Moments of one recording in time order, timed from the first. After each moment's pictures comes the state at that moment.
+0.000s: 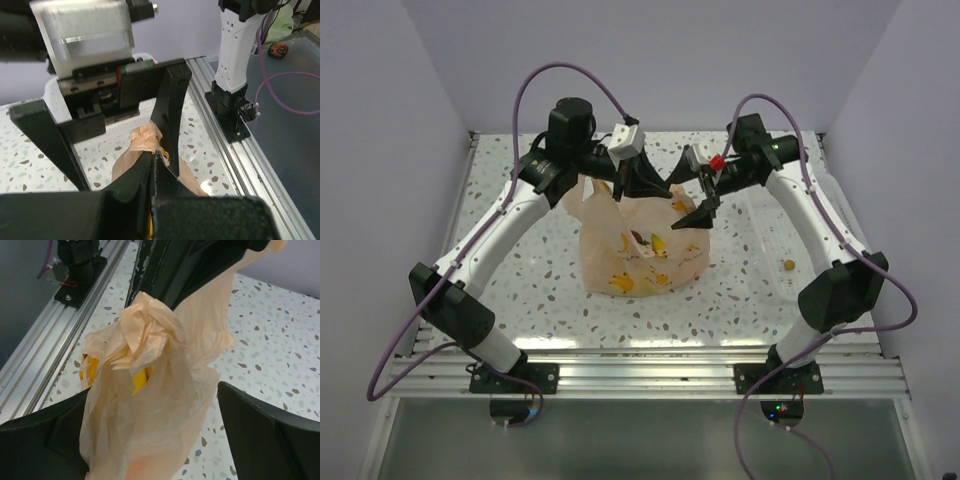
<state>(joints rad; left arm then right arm) -0.53 1.59 1.68 -0.37 1.22 0.32 0.31 1.66 1.76 -1.19 -1.27 -1.27</state>
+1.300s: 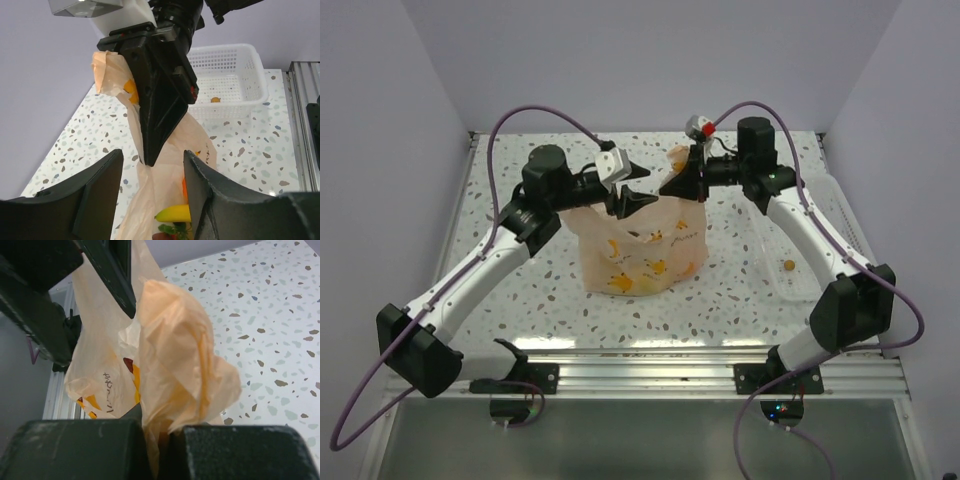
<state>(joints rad) -0.55 1.29 1.22 0.04 0.71 0.21 0.32 1.55 1.42 -0.29 -1.11 -0.17</state>
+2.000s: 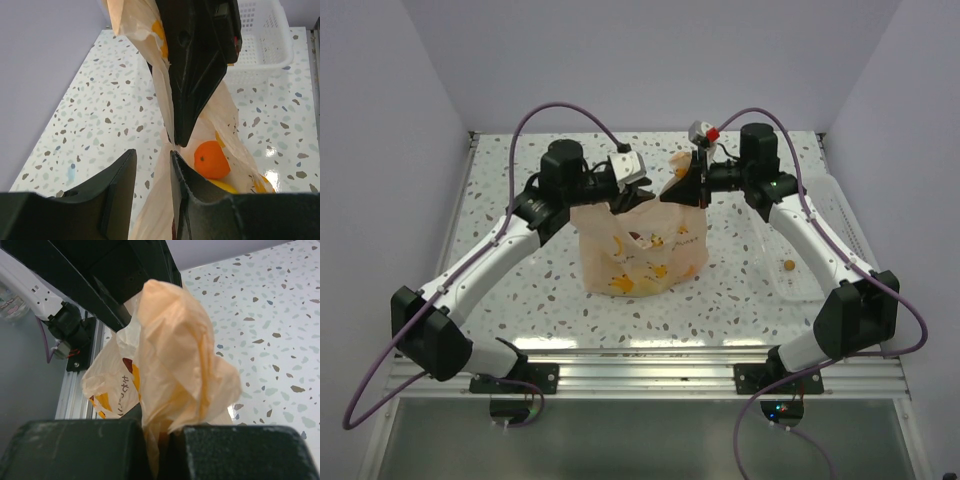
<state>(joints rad) -0.55 1.39 1.28 -0.10 0.65 0.35 0.32 1.50 1.34 -0.22 -1.16 -0.12</state>
